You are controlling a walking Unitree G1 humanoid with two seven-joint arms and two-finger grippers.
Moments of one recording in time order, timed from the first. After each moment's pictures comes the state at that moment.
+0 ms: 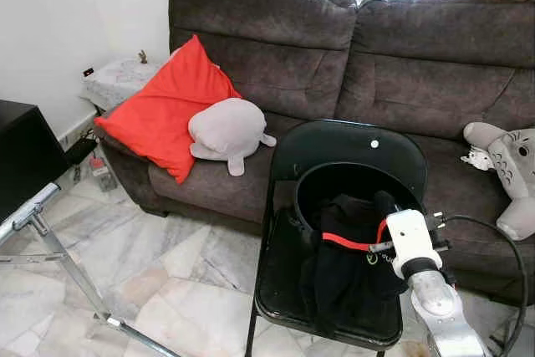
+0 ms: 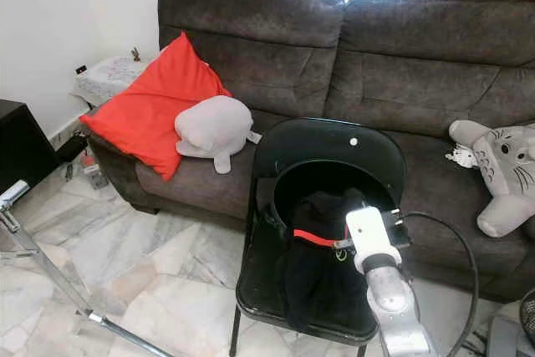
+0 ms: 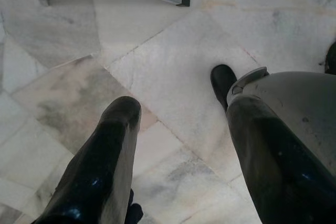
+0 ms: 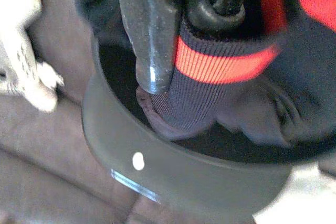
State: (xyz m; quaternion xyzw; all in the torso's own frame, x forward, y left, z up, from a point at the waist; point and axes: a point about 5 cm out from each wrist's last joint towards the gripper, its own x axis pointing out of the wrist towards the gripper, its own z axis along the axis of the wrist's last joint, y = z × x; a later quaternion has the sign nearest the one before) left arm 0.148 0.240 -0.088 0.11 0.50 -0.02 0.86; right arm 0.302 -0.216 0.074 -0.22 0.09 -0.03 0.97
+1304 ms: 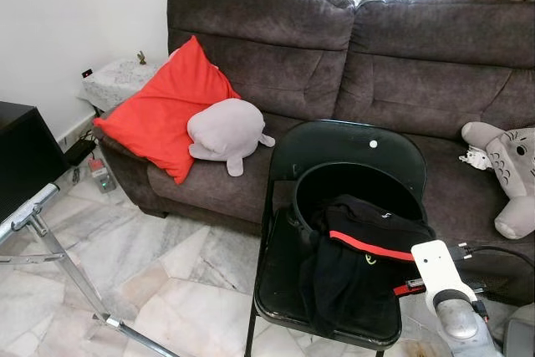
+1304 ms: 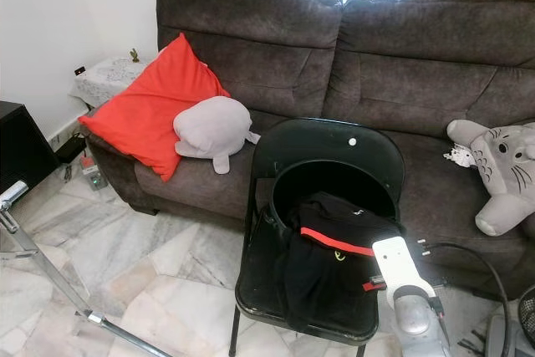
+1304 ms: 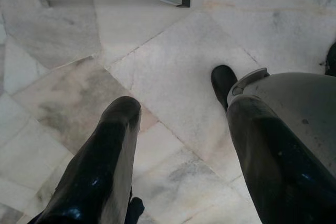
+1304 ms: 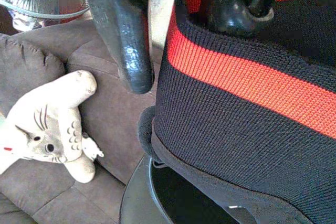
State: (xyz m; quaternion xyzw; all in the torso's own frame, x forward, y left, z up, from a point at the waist) left arm 0.148 0.240 -0.088 0.11 0.50 -0.02 0.86; right arm 0.276 -0.255 0.054 -0.29 0.21 -0.11 0.93
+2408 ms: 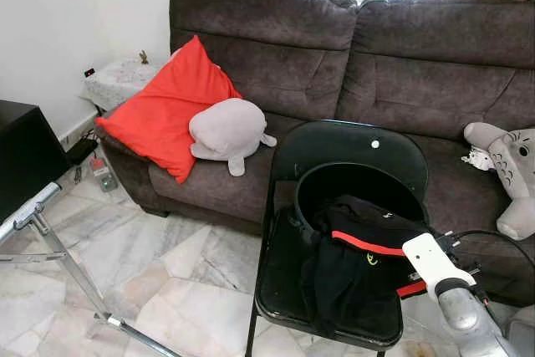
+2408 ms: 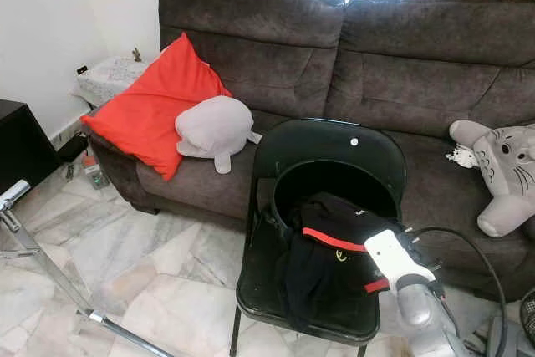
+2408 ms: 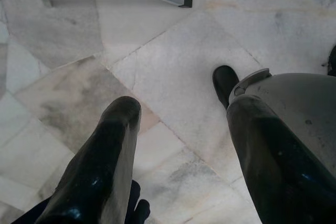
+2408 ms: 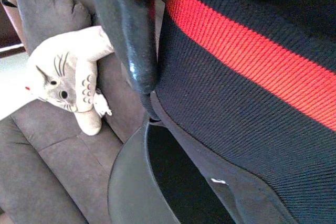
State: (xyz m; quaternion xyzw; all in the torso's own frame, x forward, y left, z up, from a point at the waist) left arm 0.149 0.240 -0.087 0.11 0.50 -0.02 0.86; right arm 0.293 -0.265 0.055 -0.40 0.17 -0.05 0.90
